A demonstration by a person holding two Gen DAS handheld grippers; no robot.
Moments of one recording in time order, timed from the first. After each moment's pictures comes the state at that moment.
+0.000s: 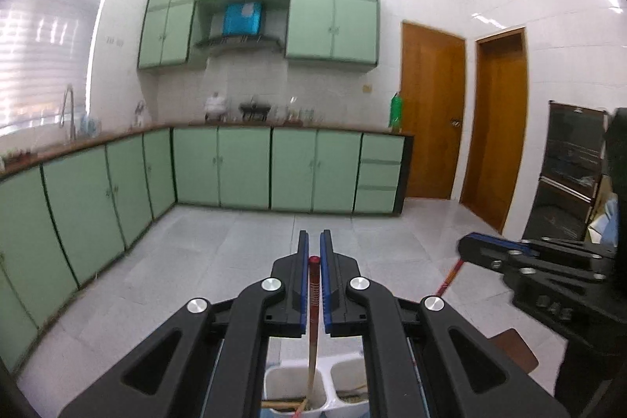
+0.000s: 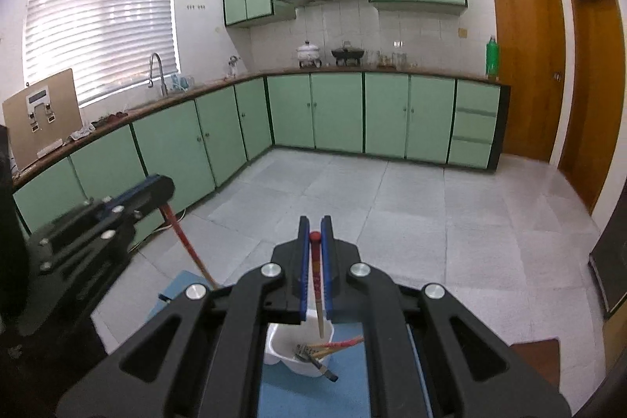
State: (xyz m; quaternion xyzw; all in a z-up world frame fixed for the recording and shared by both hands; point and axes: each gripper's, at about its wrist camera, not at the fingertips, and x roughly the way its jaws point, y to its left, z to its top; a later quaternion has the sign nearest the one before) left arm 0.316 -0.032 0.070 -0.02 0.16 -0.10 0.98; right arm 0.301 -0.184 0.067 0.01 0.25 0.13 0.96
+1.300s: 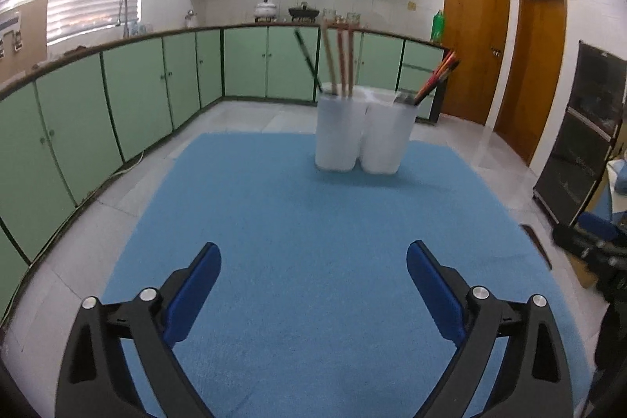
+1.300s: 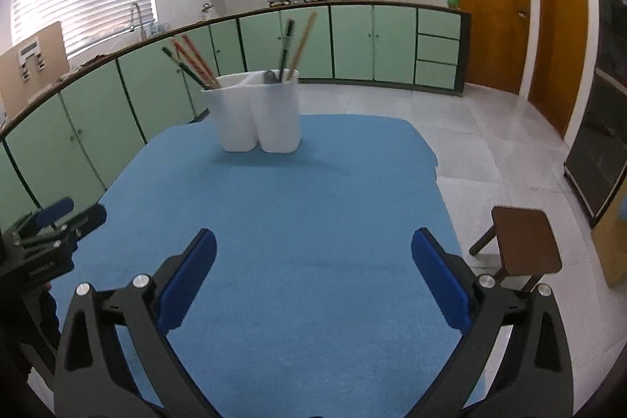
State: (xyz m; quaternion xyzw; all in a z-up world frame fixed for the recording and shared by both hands) left arm 0.078 0.001 -0.122 -0.03 0.30 -0.02 0.95; right arm 0.040 -0.215 -0.134 0.01 0.32 0.08 0.94
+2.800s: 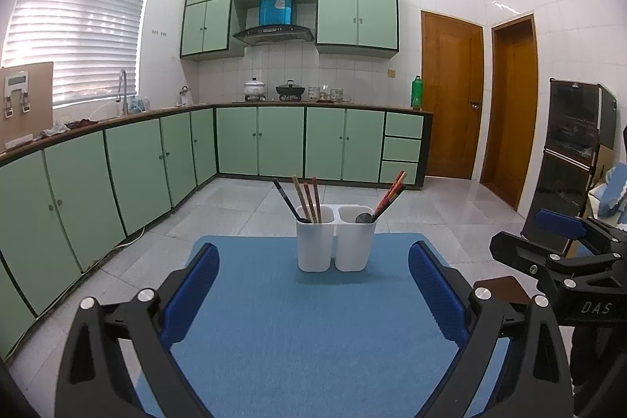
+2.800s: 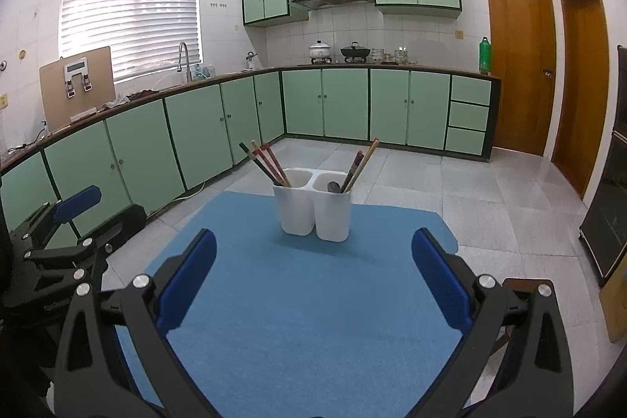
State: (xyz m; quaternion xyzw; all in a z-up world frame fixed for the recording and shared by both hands) left arm 0.029 -0.017 -0.001 -0.01 0.17 -0.03 0.98; right arm 0.014 -0.191 -0.009 -0.01 0.23 0.14 0.96
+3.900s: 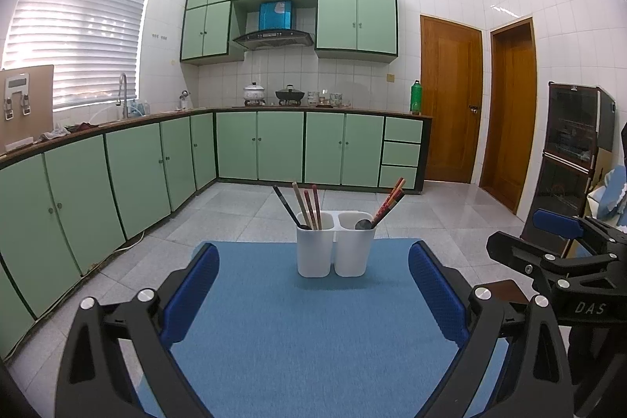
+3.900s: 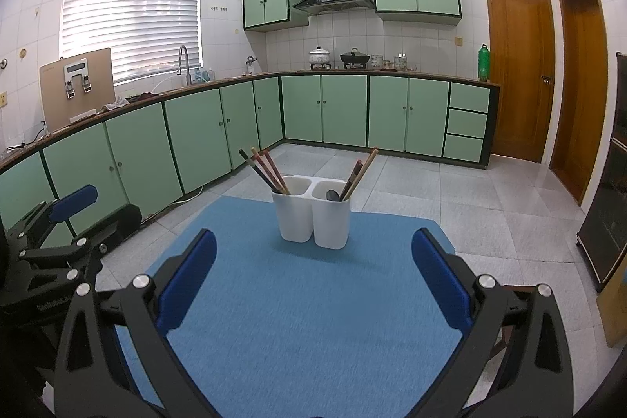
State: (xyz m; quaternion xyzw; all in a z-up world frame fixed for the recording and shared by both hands) left arm 0.024 -0.017 0.008 -0.01 0.16 -0.03 0.99; right arm 0.011 -0.192 -0.005 -0.01 0.22 0.14 0.97
